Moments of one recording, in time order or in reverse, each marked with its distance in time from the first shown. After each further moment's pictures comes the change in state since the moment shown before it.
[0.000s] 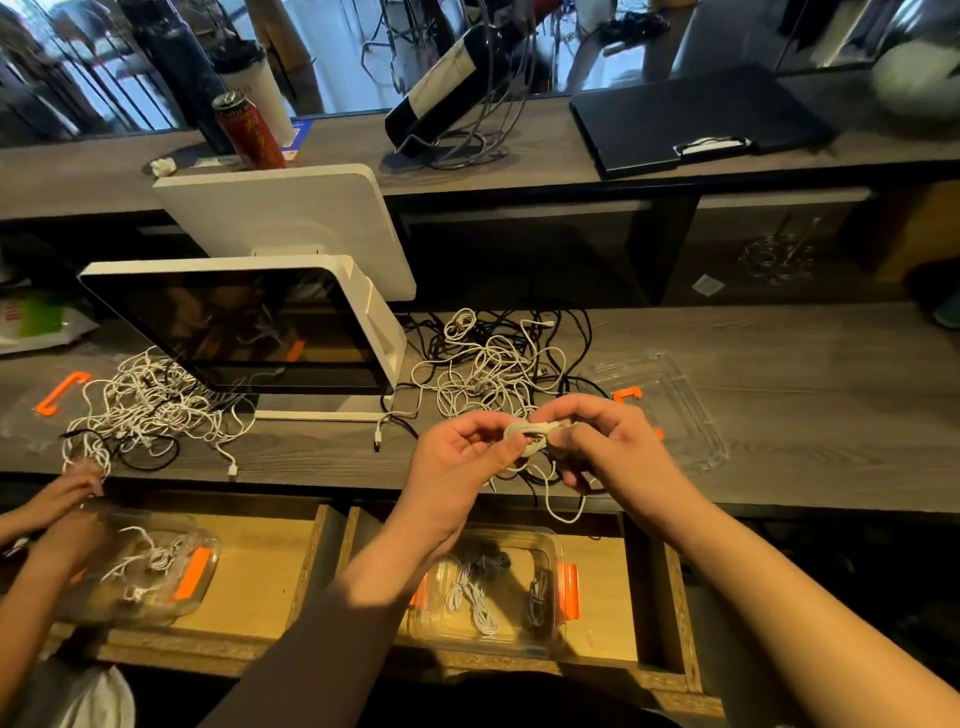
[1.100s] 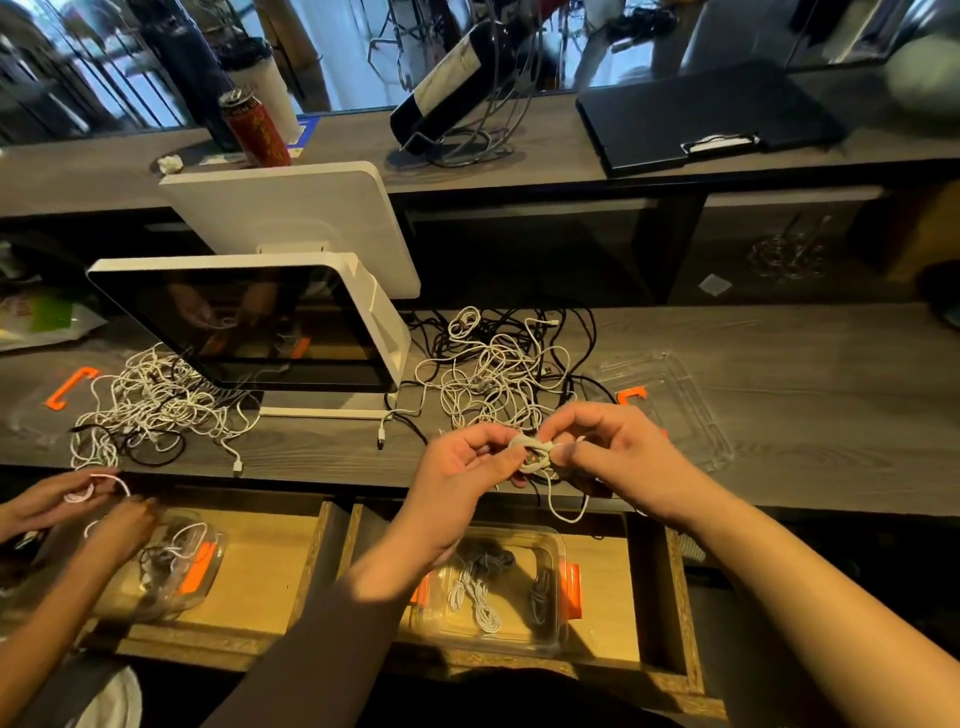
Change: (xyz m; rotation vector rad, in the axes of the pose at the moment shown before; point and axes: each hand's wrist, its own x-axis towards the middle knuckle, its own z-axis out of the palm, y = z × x) left_hand -0.005 -0.005 -0.004 0.061 -0.074 -0.018; right_hand 0.002 -0.003 -0.015 -0.145 -0.219 -0.047
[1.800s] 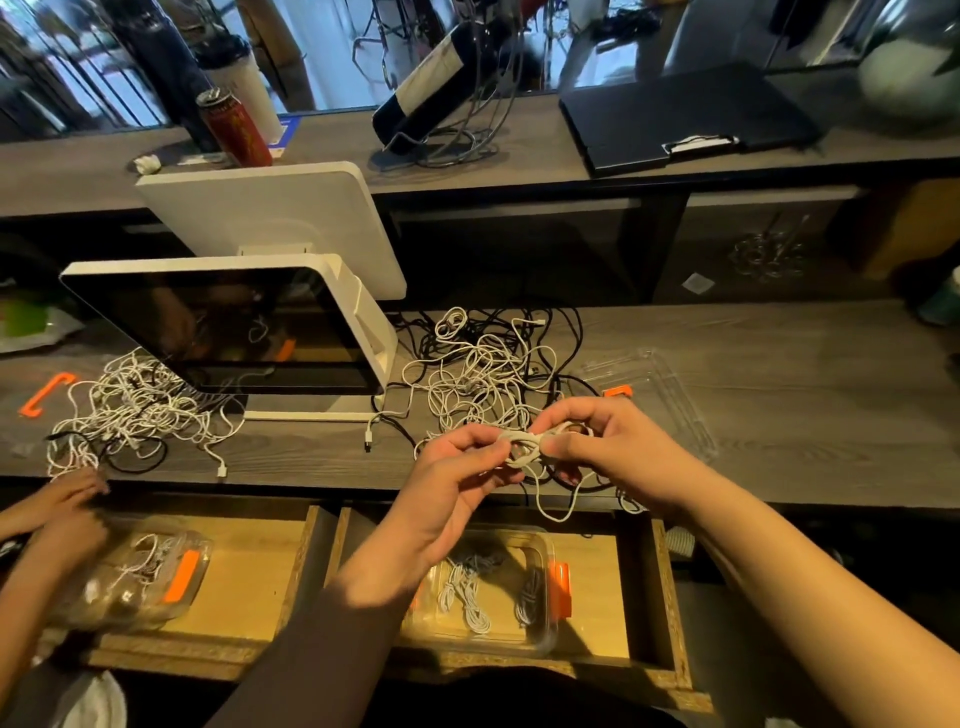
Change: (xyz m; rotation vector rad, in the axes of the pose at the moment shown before) left_hand 0.008 0.003 0.012 -0.419 0.082 -0.223; right_hand 0.003 0.003 -0.012 0.124 0.003 0.150
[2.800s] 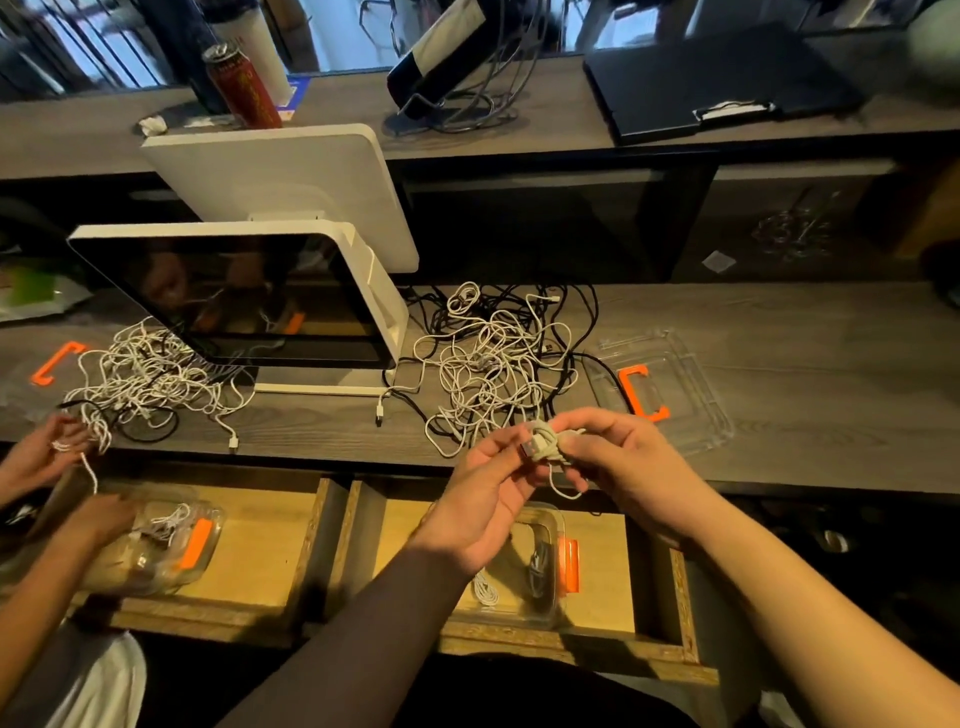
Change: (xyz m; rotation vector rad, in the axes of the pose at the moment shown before) left_hand 0.002 -0.041 -0.009 -0.276 0.062 -0.099; right_hand -0.011 0.033 0.025 0.305 0.100 0.069
